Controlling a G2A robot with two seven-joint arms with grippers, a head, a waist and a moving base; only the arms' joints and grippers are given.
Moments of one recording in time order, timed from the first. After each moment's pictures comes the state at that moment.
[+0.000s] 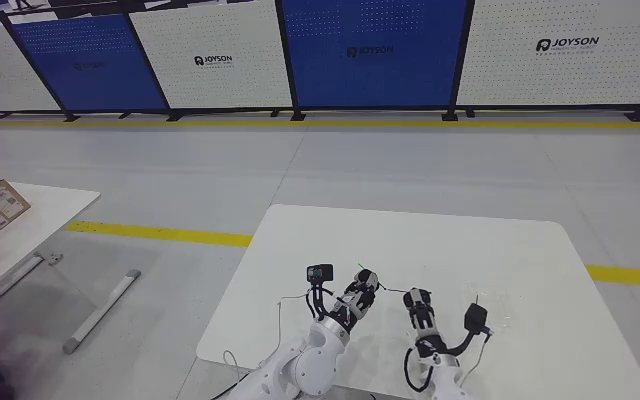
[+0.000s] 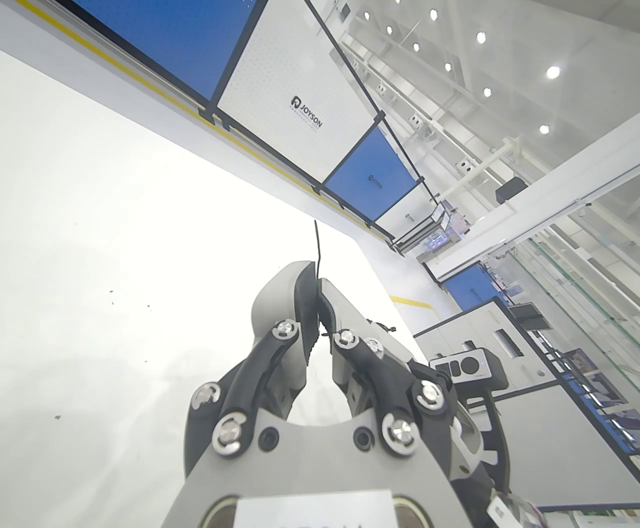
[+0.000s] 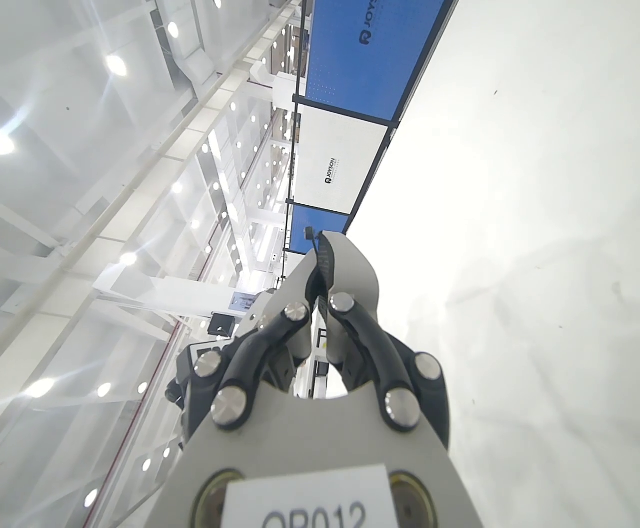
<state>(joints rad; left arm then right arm) 1.45 -1.28 -0.95 -1.63 0.44 0.07 0.16 -1.60 -1.45 1.09 -1.61 -0.18 -0.01 -0.20</state>
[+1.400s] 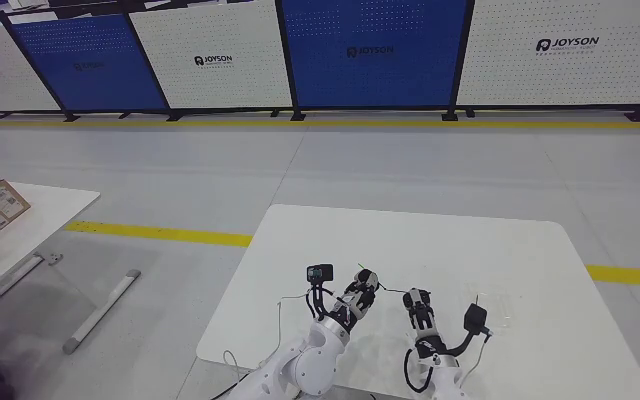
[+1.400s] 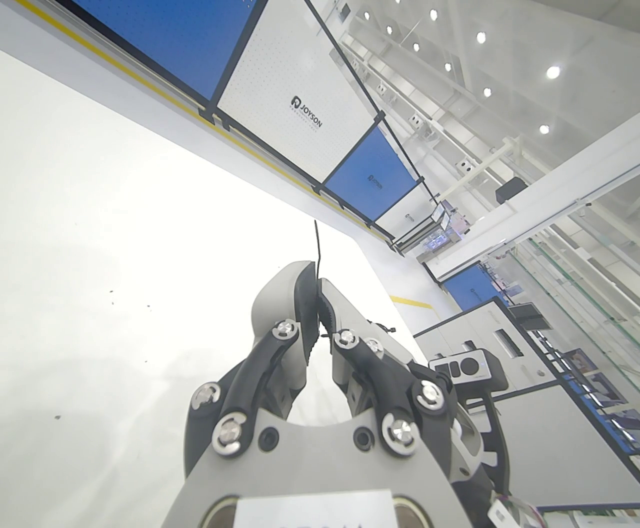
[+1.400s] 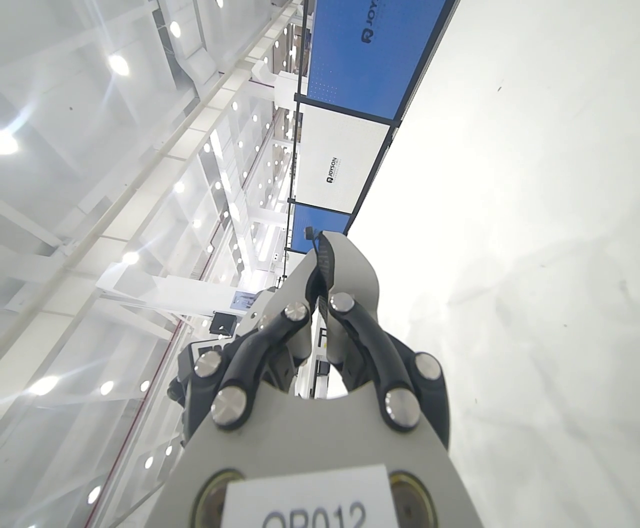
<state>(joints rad) 1.45 -1.28 -0.95 -1.63 0.44 0.07 0.16 -1.61 -1.46 1.10 -1.61 -0.18 -0.02 -0.19</state>
